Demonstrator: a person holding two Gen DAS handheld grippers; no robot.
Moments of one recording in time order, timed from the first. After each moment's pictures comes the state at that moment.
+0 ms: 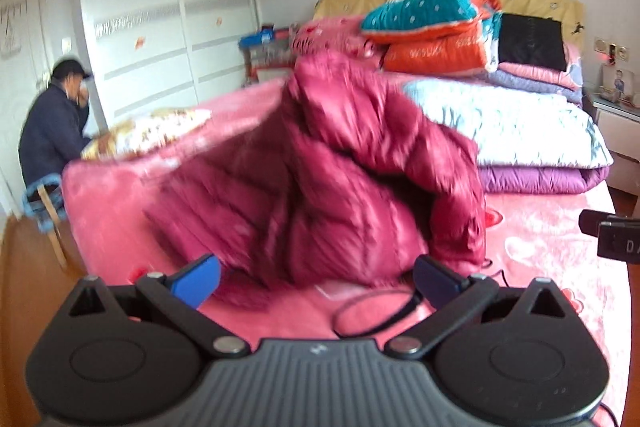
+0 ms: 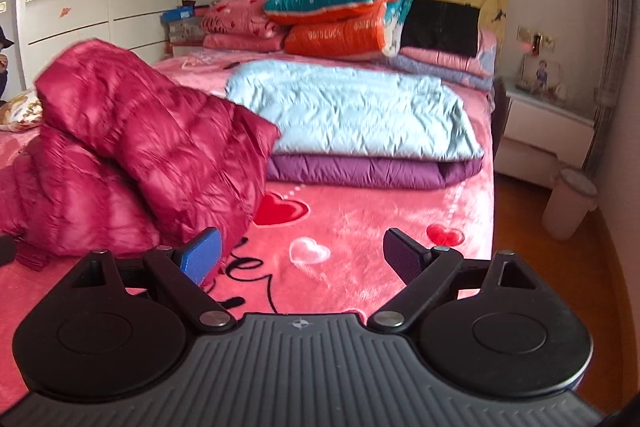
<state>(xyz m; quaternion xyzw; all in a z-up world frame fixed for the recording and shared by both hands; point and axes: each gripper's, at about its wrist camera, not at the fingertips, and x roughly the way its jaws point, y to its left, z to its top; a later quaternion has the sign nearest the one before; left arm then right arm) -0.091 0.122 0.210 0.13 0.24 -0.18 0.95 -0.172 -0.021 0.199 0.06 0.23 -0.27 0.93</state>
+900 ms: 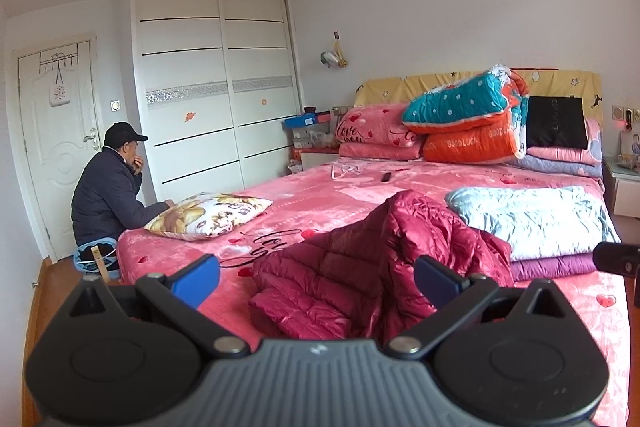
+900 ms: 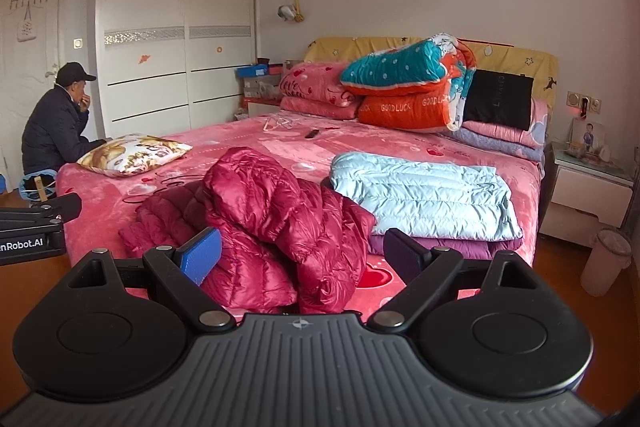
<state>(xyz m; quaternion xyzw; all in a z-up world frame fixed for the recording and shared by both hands) -0.127 0.223 0.294 0.09 0.12 -0.15 0.98 -0.177 0.099 0.307 0.03 0.17 -0.18 0.97</state>
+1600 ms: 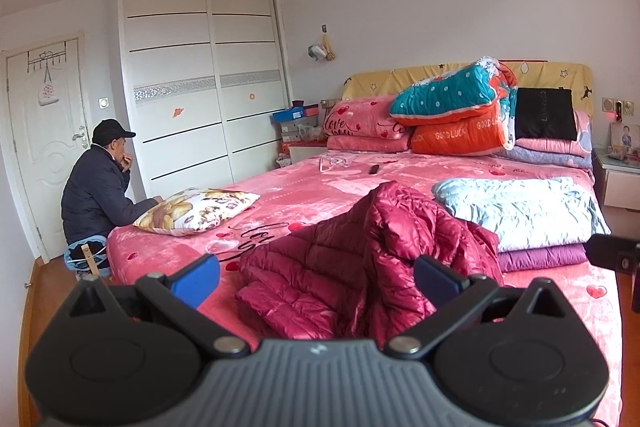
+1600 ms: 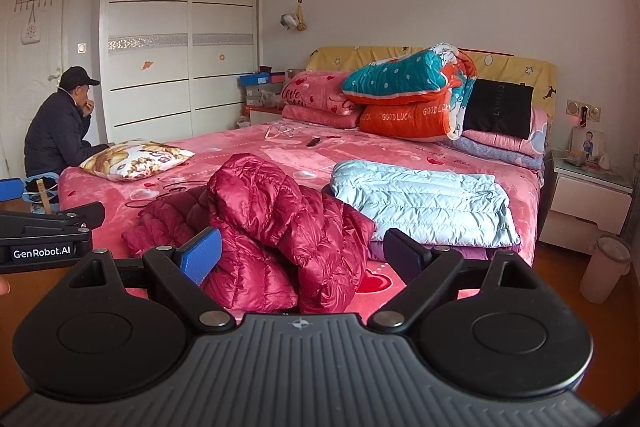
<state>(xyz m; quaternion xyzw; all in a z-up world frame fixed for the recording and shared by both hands) -0.130 0.211 0.285 0.10 0.13 -0.16 0.97 -0.175 0.112 0.308 0.02 0.16 -0.19 0.97</state>
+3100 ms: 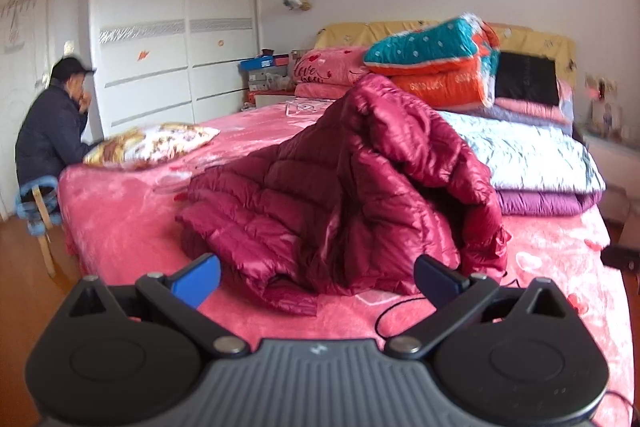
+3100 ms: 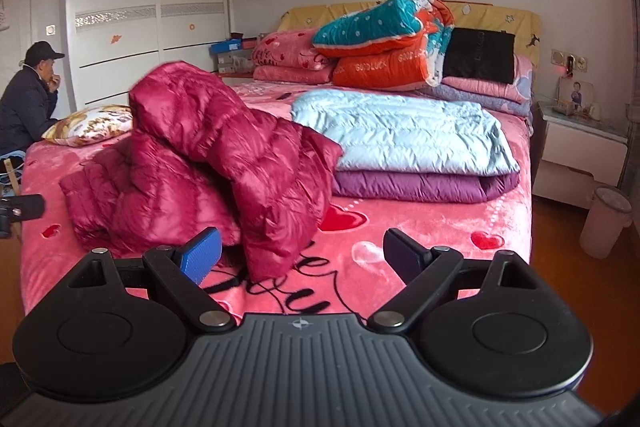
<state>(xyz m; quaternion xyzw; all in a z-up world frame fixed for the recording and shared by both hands) -0.079 0.210 0.178 0.06 0.20 -0.21 0.95 -0.151 0.038 0.175 0.07 0.20 -0.22 0.95</state>
